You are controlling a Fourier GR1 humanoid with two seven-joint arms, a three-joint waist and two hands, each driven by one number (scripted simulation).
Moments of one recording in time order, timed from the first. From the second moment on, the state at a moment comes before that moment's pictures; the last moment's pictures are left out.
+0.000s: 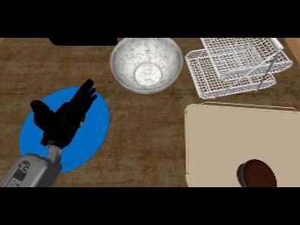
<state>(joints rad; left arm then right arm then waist) -0.22 0.34 -0.29 -1.46 0.38 0.15 0.15 0.40 0.00 0.22 -2.06 1.44 -0.13 1.25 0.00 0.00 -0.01</state>
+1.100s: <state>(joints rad) -0.21 0.31 -0.27 -1.47 0.36 0.13 0.17 0.28 -0.09 0.16 -1.93 1.32 -0.09 1.06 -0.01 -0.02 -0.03</state>
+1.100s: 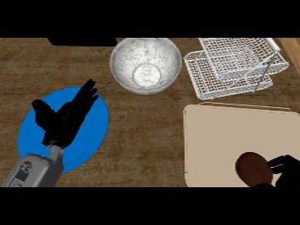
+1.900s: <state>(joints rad) -0.20 0.31 -0.26 -1.47 0.34 0.14 0.17 0.14 -0.56 -0.26 -1.85 0.46 0.25 0.27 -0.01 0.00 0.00</state>
